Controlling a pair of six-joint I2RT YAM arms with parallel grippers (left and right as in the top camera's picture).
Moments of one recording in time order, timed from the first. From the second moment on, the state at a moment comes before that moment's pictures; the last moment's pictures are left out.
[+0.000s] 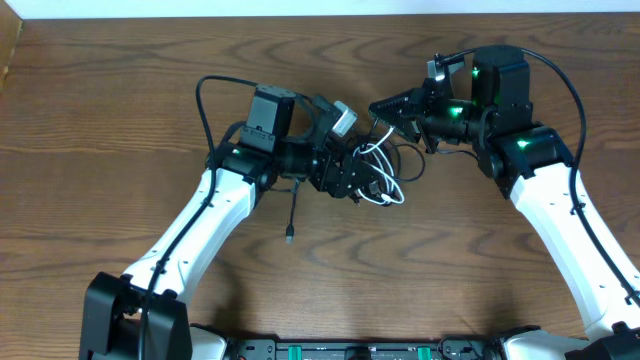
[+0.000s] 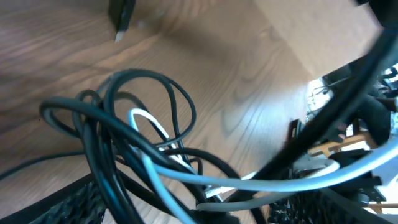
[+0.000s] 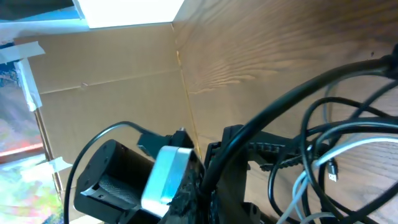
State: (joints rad) left arm -0.36 1.54 1.08 -0.37 0.92 0.01; right arm 0.28 1.46 1.23 -0.33 -0.79 1.16
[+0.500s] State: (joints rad) left arm -0.36 1.54 1.08 -0.37 0.96 0.00; right arm 0.28 1.46 1.23 -0.33 -0.79 1.16
